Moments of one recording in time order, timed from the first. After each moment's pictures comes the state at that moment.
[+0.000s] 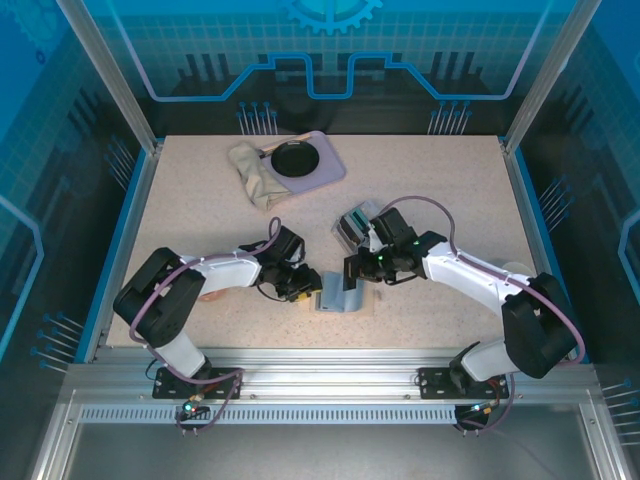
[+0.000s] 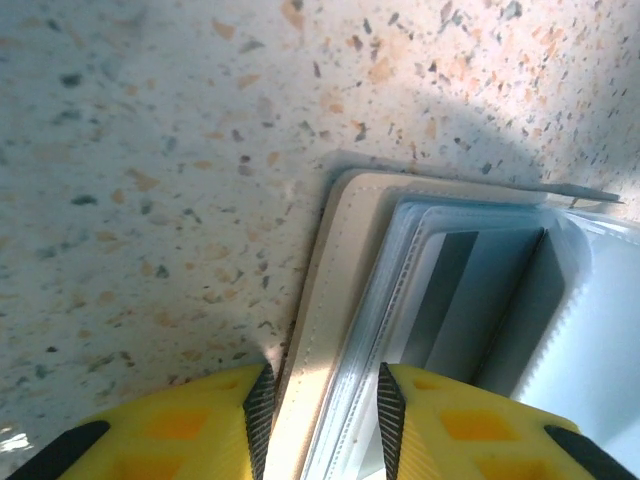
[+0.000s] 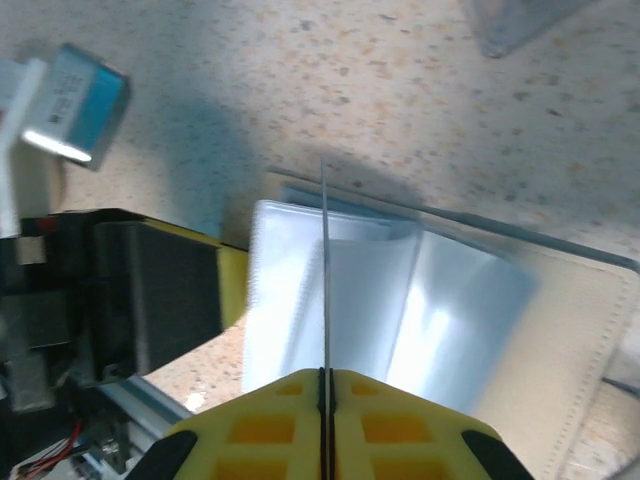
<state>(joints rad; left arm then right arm) -0.59 1.66 0.79 -0.26 0.44 -0.95 0.59 1.43 0.89 -0.53 -0.34 0.69</state>
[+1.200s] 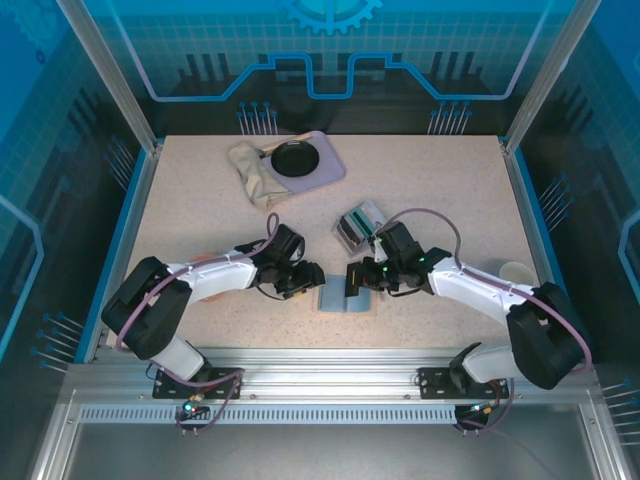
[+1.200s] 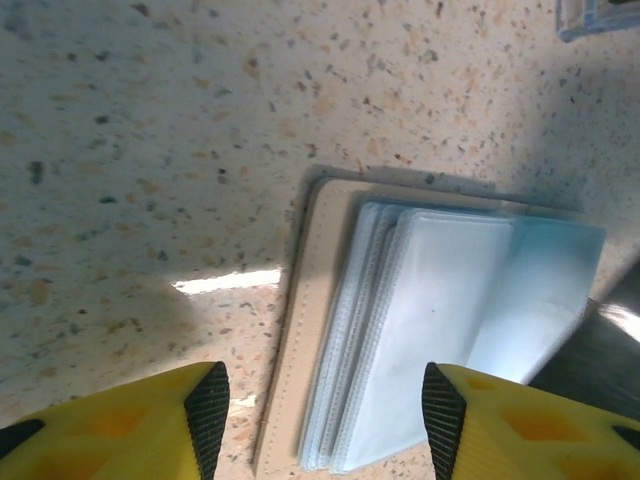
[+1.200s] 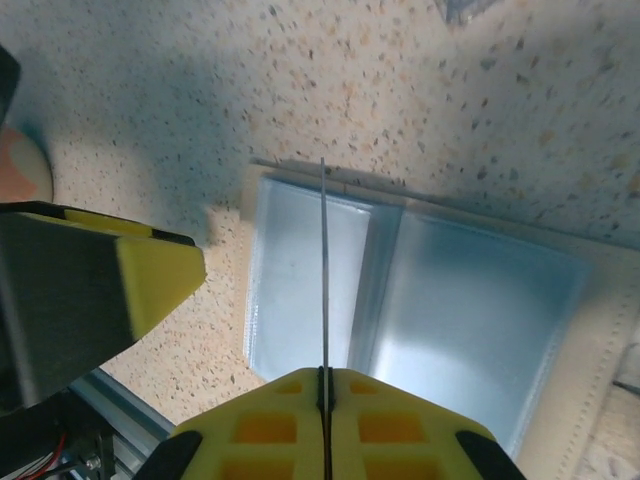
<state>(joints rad) -0.61 1.58 0.80 -0.30 0.35 -0.94 0.59 1.38 0.72 -0.33 -0.36 0.74</state>
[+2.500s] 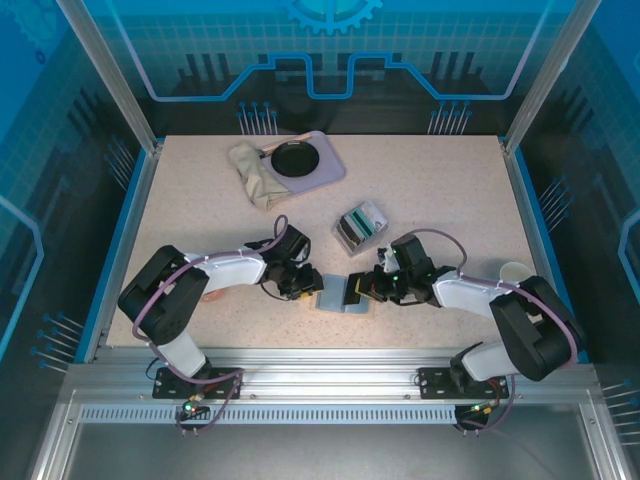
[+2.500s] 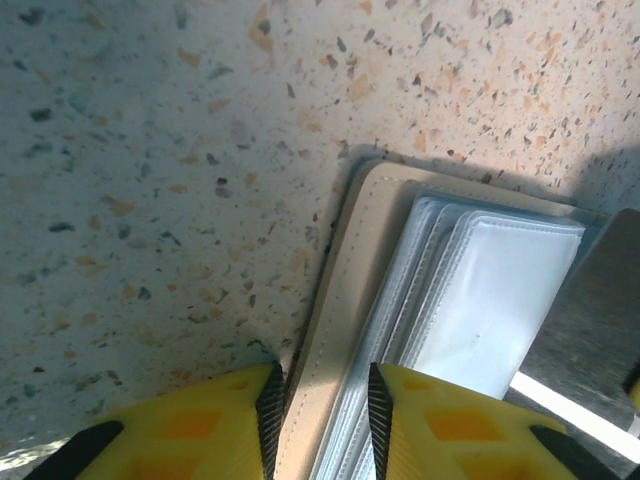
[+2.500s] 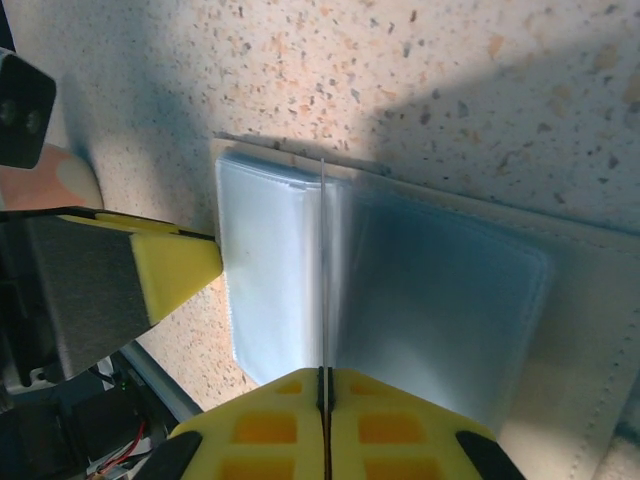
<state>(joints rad) -0.61 1.68 0.84 -0.32 0.37 -0.92 0.49 1.42 0.50 0.00 -0.56 0.88</state>
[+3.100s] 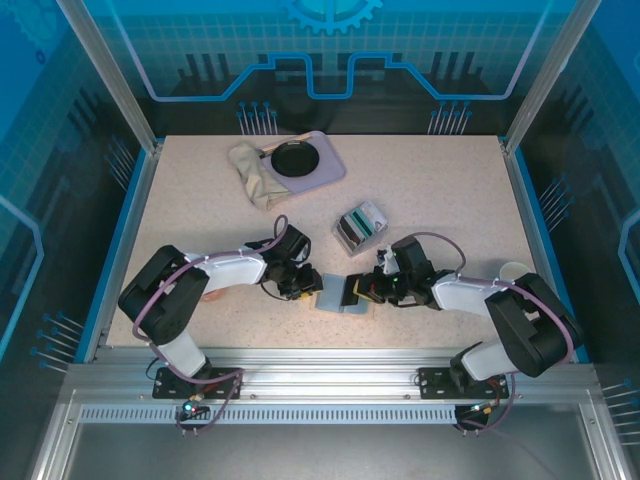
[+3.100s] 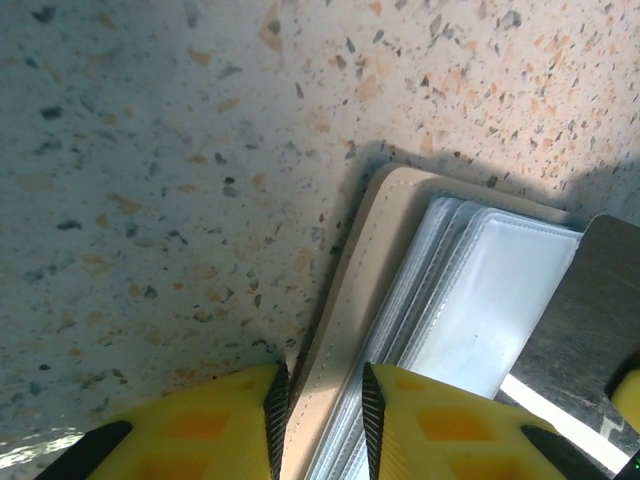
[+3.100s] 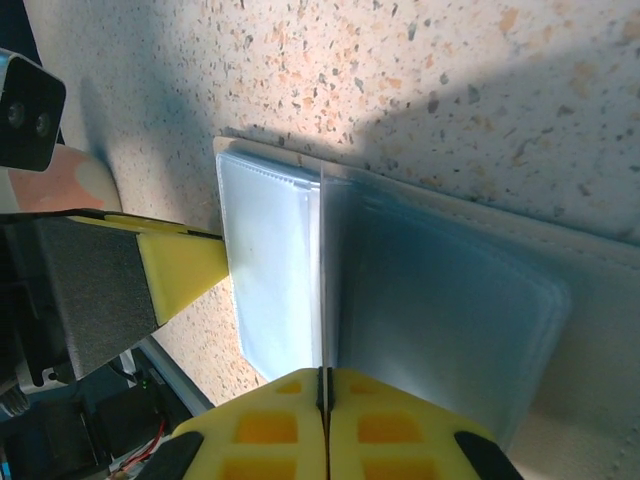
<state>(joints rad) -0.62 1.68 0.84 -0.32 0.37 -0.93 0.49 1.43 0.46 0.10 -0.59 0.94</state>
